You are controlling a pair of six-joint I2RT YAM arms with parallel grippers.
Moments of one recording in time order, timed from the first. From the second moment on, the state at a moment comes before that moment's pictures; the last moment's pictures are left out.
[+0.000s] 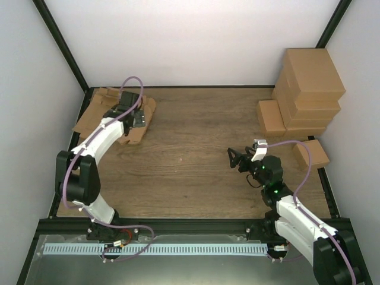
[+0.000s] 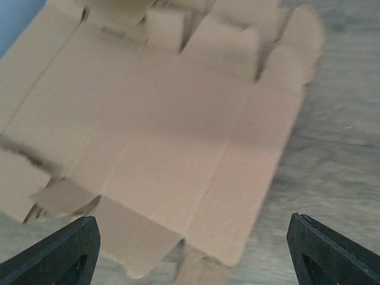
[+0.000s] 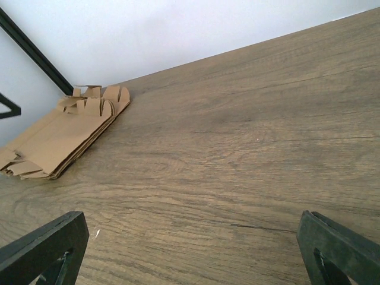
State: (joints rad) left arm -0.27 1.63 1.28 -0.55 -0.39 -0.28; right arm 0.30 0.80 0.16 0.41 -0.17 0.41
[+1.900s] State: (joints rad) left arm 0.40 1.70 1.00 -0.26 0.39 -0.99; right arm 0.30 0.84 0.16 0.41 -0.12 0.42
